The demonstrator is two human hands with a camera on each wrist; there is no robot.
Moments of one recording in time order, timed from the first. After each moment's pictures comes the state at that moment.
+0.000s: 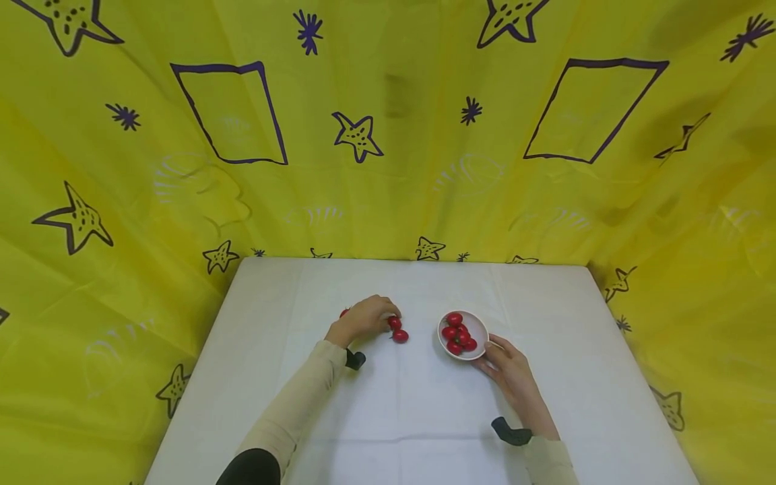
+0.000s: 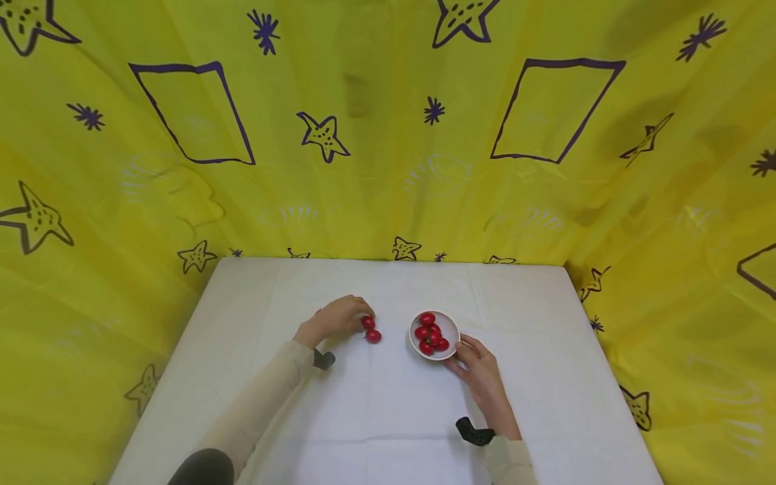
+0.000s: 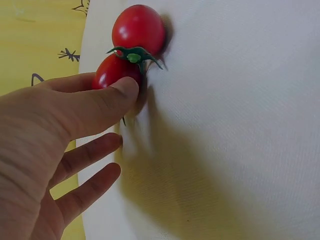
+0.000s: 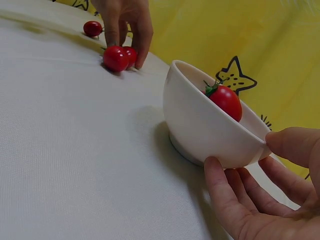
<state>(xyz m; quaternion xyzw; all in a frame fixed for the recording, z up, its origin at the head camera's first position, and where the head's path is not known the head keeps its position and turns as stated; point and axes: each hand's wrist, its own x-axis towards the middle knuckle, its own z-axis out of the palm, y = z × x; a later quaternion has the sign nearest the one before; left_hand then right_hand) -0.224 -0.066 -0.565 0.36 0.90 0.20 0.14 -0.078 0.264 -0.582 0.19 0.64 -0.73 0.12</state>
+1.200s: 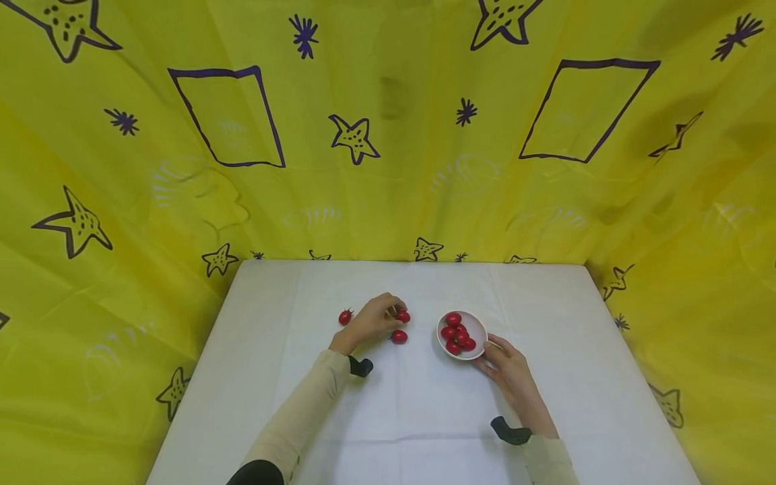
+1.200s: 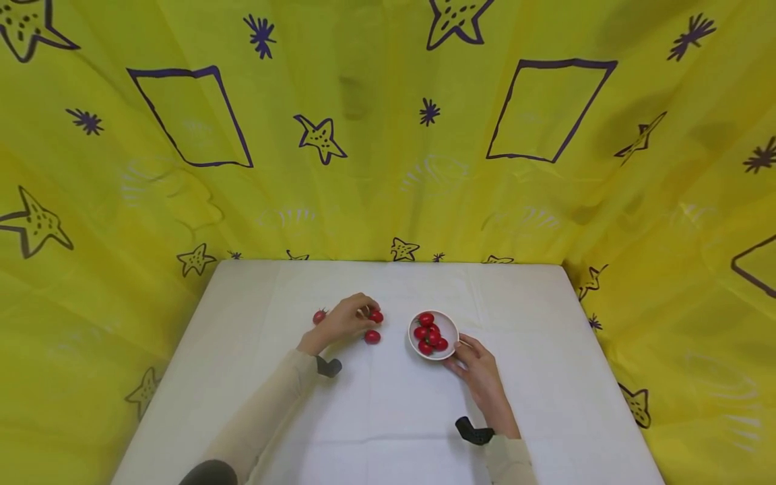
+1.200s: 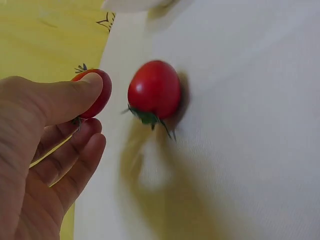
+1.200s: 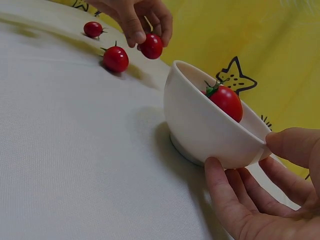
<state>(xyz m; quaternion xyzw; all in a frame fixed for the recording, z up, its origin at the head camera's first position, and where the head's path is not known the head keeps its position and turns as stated) -0.211 -0.051 -0.570 0.26 0.87 0.39 0.15 -0.079 0.265 -0.584 0.19 0.64 -0.73 0.12</state>
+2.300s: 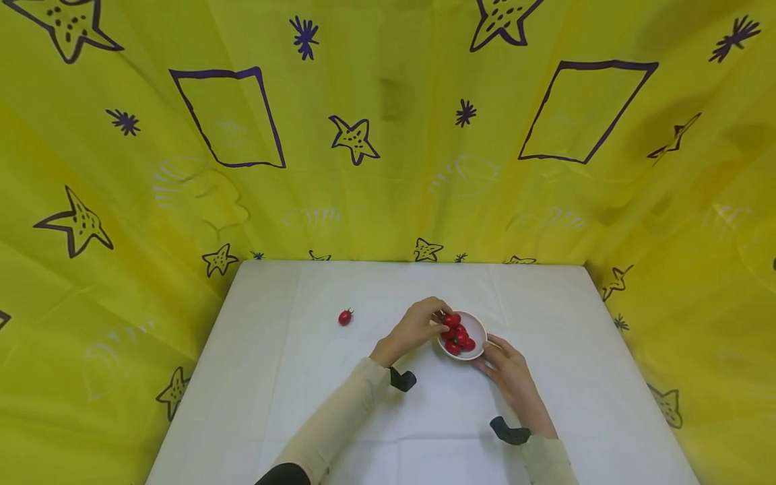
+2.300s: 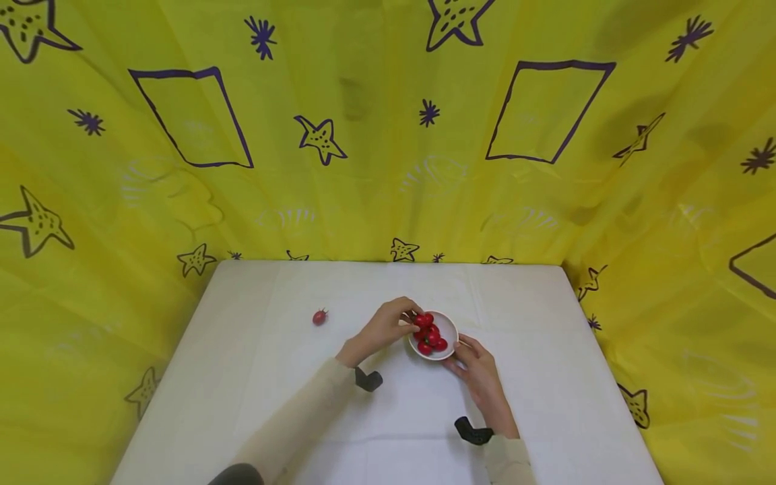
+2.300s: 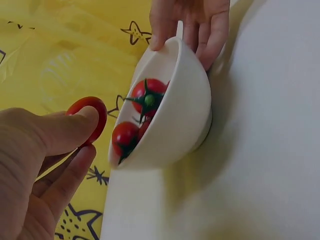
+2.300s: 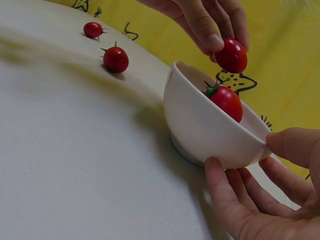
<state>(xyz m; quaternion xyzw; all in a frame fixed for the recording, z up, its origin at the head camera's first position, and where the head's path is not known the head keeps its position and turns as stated) -0.181 0.038 -0.547 0.33 0.83 0.43 0.09 -0.080 0.266 -0.587 0.18 0.63 -0.74 0.11</state>
